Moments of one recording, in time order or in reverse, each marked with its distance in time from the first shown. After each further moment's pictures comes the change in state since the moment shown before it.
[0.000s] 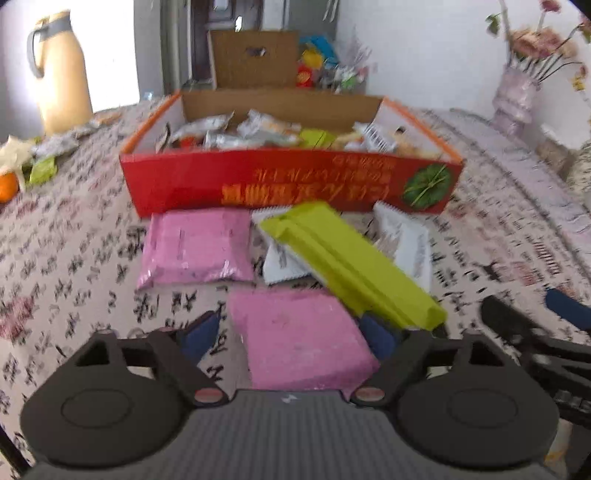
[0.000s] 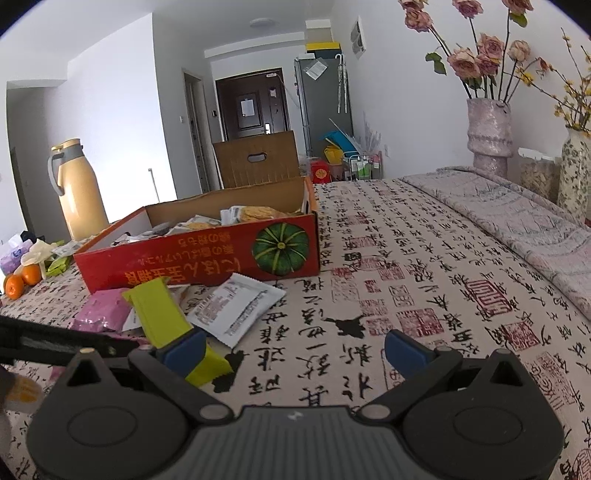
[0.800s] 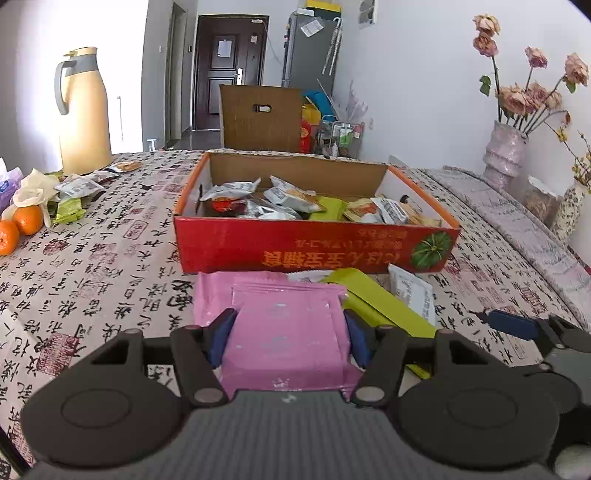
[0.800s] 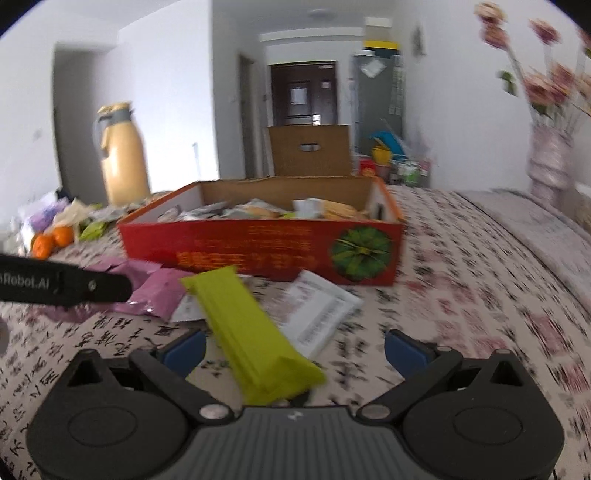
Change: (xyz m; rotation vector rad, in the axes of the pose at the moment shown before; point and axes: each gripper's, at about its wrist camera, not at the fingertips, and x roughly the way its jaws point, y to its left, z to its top) left arm -0.050 0.042 0.005 -0.015 -0.211 -0.035; right arm 0.026 0.059 0.009 -0.181 0.040 0.099
